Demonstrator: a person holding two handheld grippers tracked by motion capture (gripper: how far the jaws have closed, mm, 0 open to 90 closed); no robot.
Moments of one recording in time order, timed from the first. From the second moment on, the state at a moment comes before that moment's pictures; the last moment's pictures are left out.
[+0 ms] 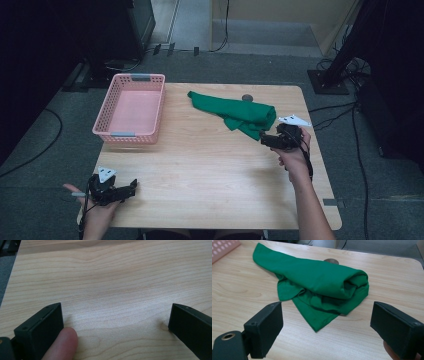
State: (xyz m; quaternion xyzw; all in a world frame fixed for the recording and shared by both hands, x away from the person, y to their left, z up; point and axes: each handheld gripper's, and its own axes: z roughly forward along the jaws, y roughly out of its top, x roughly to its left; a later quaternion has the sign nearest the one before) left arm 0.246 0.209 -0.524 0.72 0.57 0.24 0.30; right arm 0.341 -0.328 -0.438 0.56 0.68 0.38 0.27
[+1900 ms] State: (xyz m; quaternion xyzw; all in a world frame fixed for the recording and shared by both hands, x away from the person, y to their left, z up) left arm 0.246 0.209 -0.524 0.72 0.58 0.24 0.30; right arm 0.412 -0.286 -0.523 0.63 0.64 0.30 0.31
